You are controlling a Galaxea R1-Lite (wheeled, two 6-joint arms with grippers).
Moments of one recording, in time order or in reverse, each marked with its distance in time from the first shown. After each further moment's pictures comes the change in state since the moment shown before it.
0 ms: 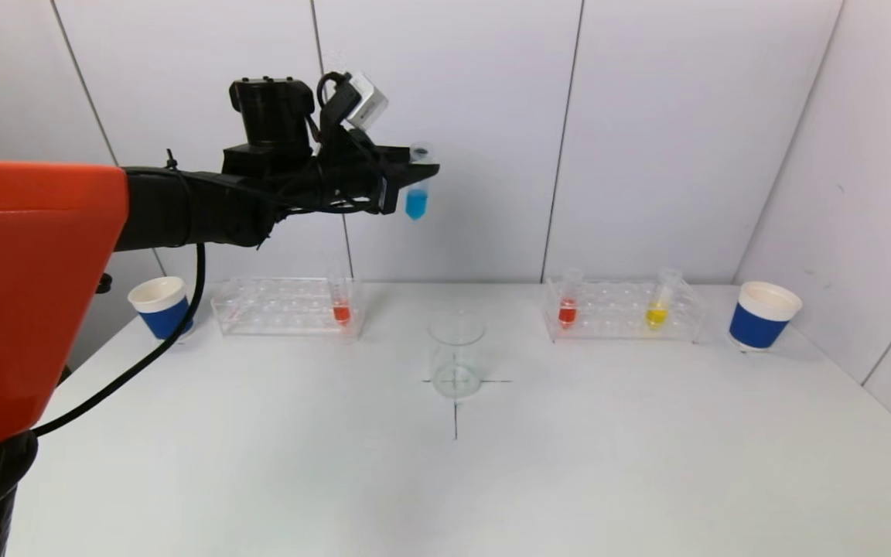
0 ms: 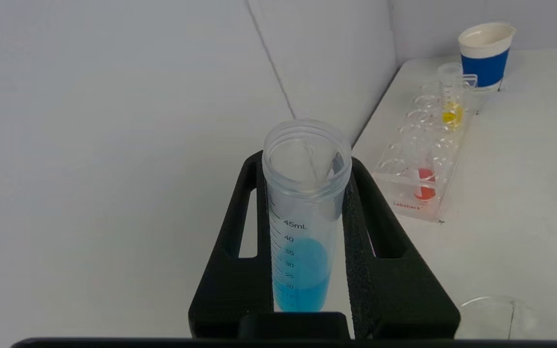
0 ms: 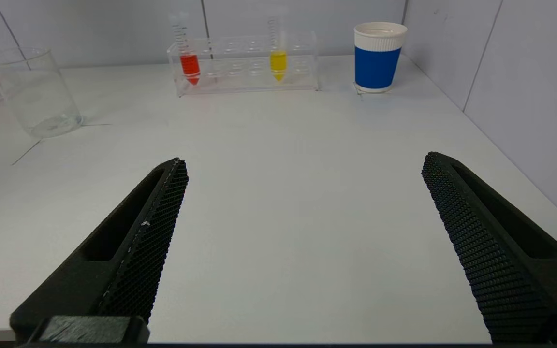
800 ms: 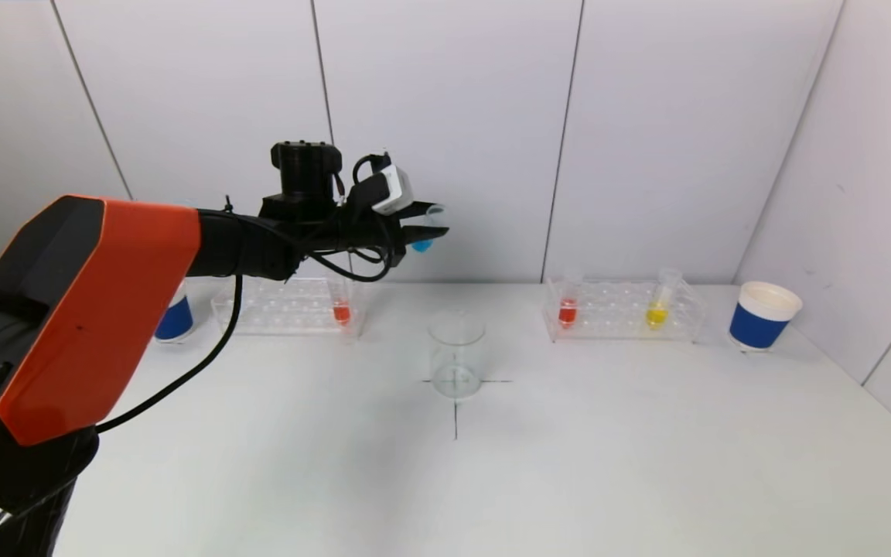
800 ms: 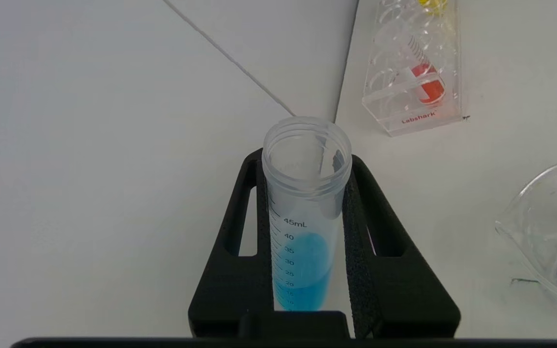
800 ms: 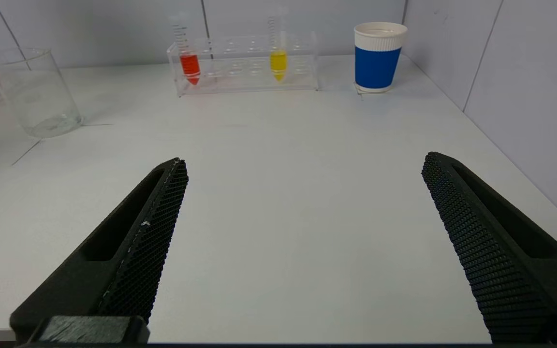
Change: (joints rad) left arm 0.005 0.131 0.007 0.008 -0.150 0.479; right arm 0.000 0.000 0.000 0.000 0.000 0.000
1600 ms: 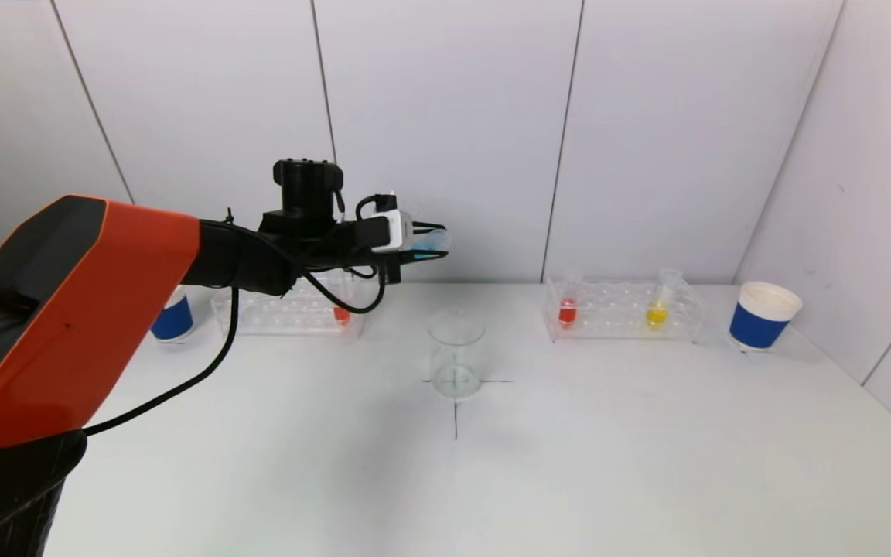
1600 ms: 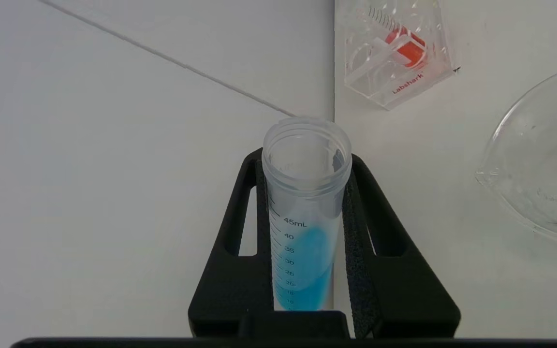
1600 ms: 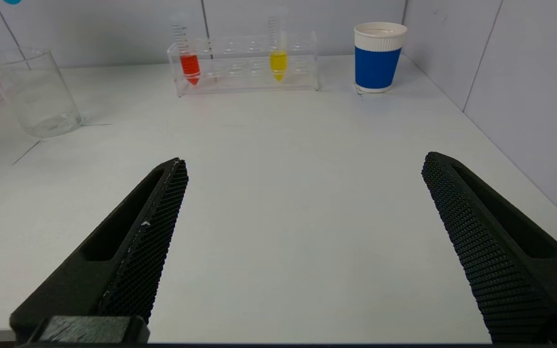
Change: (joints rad) left arm -0.003 -0.035 0.130 -0.033 -0.039 0.313; right arm 0.000 0.000 0.000 0.000 0.000 0.000
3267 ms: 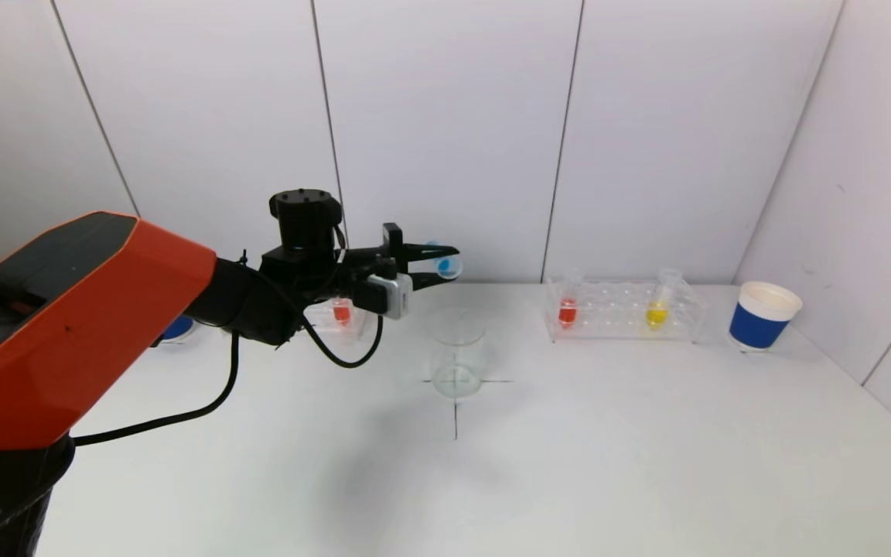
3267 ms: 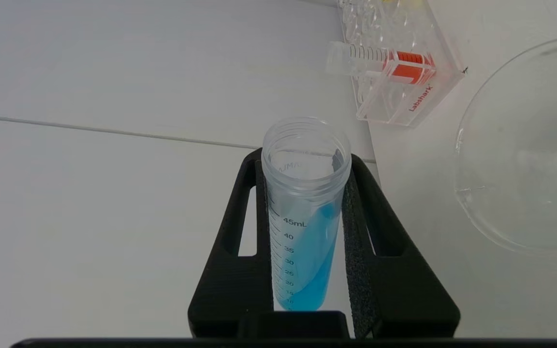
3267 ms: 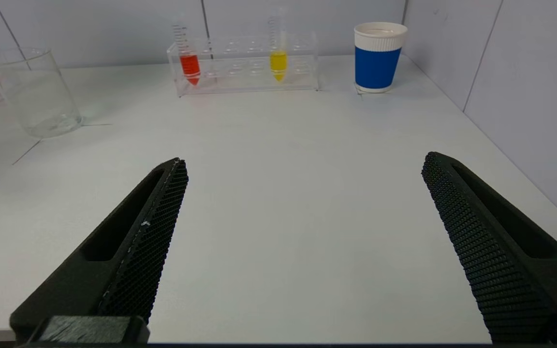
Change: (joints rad) left arm -0.033 -0.034 0.295 -0.390 -0.066 0.265; right arm 0.000 0.000 0.000 0.000 0.000 0.000
